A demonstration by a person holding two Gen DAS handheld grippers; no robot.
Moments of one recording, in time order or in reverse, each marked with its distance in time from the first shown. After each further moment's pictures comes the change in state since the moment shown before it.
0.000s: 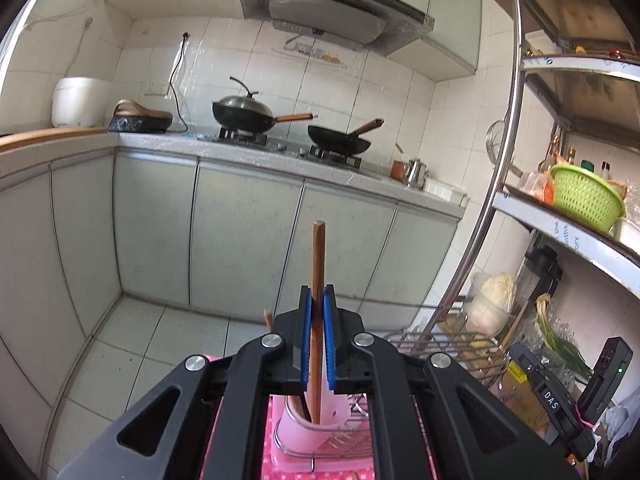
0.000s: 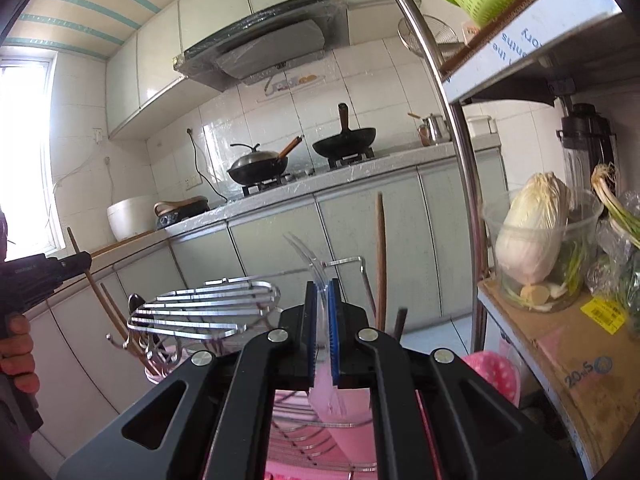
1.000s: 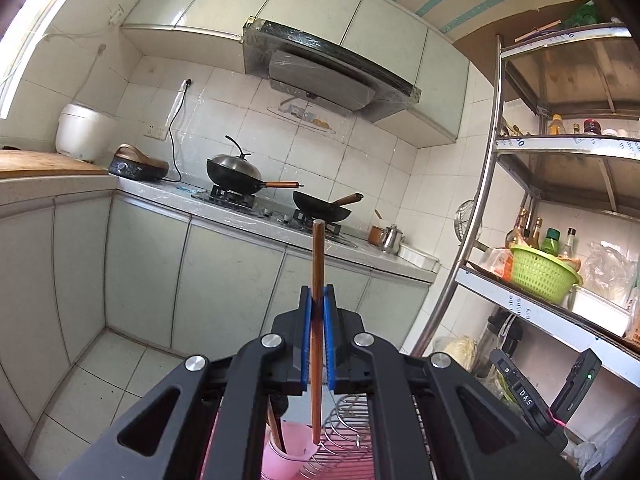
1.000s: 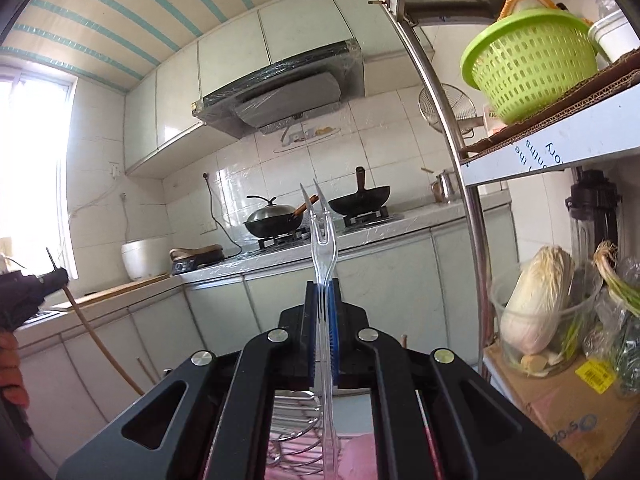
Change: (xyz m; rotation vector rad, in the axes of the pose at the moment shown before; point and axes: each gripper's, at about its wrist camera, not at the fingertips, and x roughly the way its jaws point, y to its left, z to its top) left arm -0.087 0.003 0.055 -0.054 -0.224 -0.075; right arm -0.022 0.022 0.074 -0.054 -0.198 0.028
